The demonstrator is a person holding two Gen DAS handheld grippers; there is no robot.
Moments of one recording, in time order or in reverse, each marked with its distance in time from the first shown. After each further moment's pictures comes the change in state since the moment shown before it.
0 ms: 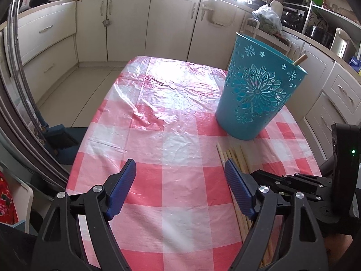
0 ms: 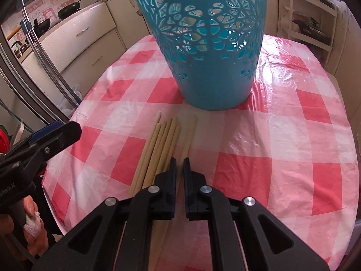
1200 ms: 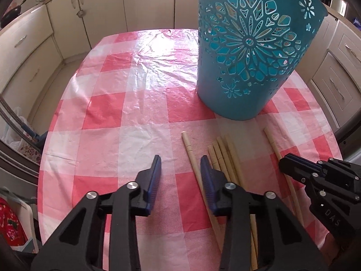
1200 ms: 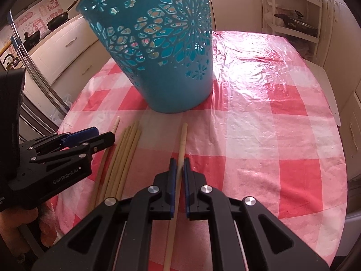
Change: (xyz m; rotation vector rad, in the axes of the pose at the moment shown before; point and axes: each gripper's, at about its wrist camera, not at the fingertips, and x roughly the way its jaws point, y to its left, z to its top) left arm 0.071 -0.047 0.013 0.147 0.200 0.028; right arm -0.012 -0.040 -0.003 0.066 -0.032 -0.022
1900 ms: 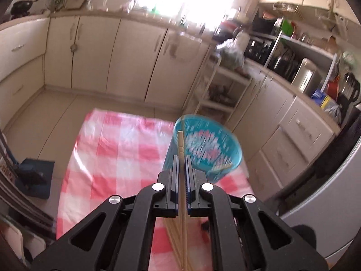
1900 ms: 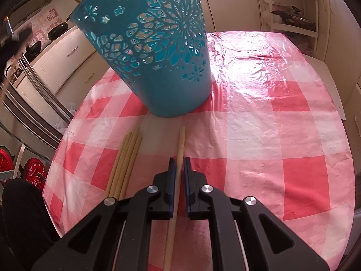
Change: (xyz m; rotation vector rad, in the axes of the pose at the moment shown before) left arm -0.159 0.035 0.066 -0.132 -0.434 -0.306; right arm 0.001 -0.008 0.000 0.046 -0.028 0.045
